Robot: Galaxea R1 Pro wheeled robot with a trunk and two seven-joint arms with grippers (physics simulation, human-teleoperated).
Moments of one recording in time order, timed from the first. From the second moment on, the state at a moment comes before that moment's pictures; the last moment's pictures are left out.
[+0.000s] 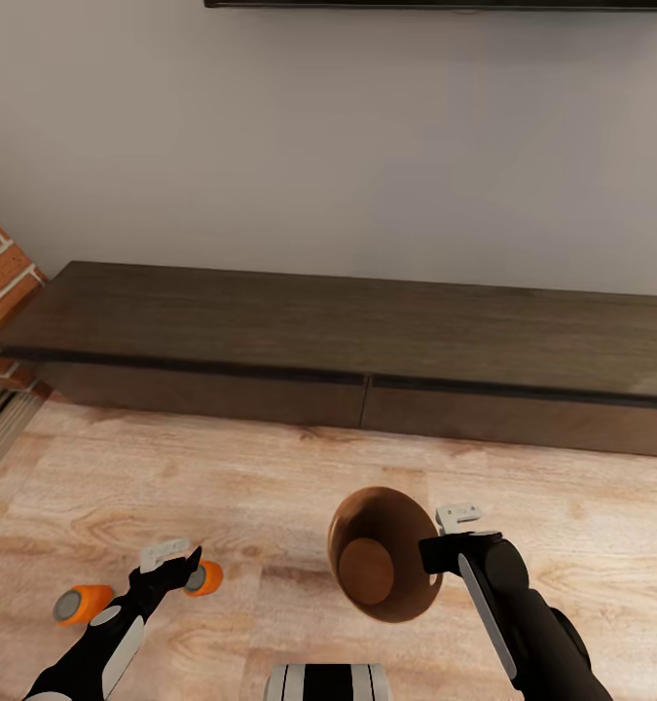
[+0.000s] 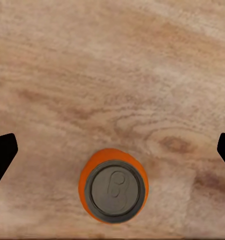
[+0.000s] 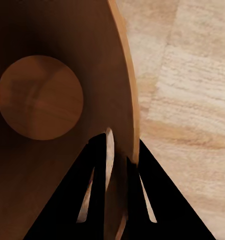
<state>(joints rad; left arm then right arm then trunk) -0.47 0.14 0.10 -0.52 0.21 -0.10 -0.13 -0.34 -0.02 0.12 -1.40 0.01 1.01 0.00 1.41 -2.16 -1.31</state>
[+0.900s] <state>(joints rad) -0.47 0.14 0.10 -0.52 0.21 -0.10 -0.13 -0.34 -0.02 0.12 -1.40 0.02 1.01 0.01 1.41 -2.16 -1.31</state>
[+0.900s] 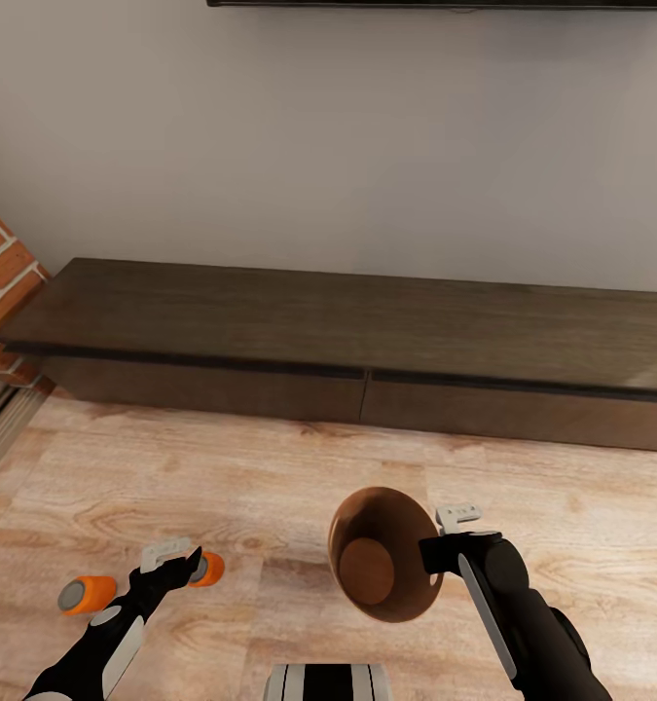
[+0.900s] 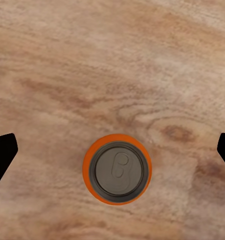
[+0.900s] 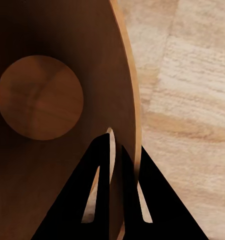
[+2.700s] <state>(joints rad) -0.47 0.14 0.10 -0.52 0.21 -0.10 -0.13 -0.42 -0.06 0.12 -1.48 0.03 1.01 0.01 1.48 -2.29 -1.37</state>
